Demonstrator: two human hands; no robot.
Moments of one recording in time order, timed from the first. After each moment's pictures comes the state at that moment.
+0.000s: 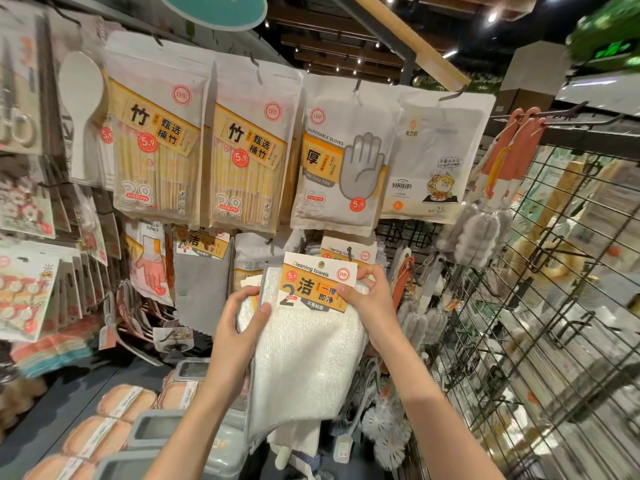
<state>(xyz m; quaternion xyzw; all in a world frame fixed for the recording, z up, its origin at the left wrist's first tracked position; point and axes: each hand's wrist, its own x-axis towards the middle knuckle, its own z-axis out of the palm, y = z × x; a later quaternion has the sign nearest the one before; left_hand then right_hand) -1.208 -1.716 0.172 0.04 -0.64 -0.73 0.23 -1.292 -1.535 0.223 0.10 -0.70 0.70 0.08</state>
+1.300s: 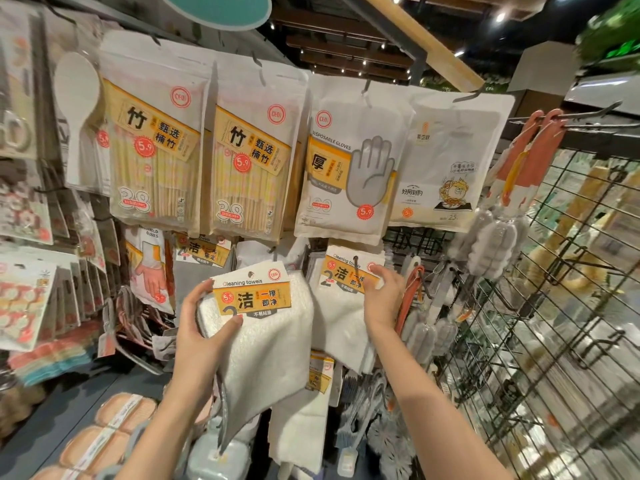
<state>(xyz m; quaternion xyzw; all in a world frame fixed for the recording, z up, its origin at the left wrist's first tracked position) -1.217 -1.751 0.177 0.08 -0.62 -0.71 0.31 -1.378 -1.537 0.190 -0.05 -0.80 0.54 0.25</state>
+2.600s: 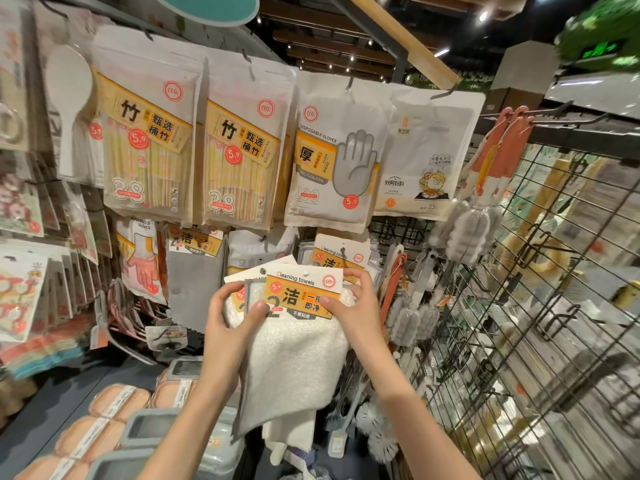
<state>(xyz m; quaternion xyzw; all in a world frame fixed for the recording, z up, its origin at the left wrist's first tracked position) -1.205 -1.713 0.174 0.07 -0.61 -0.75 0.25 -1.268 -1.541 0.210 0.11 -0.74 0.65 0.09</state>
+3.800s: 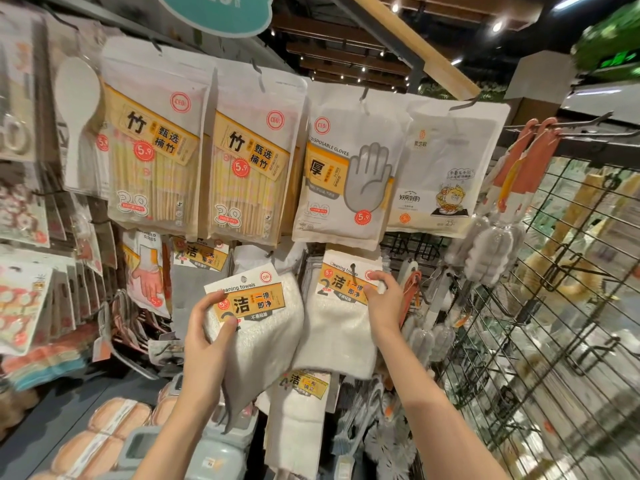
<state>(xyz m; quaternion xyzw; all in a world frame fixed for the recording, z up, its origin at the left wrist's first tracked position) -1.225 -1.741 0.168 0.09 -0.62 -0.71 0.32 -1.380 -1.528 0.193 -0.03 -0.77 0.59 0.22</state>
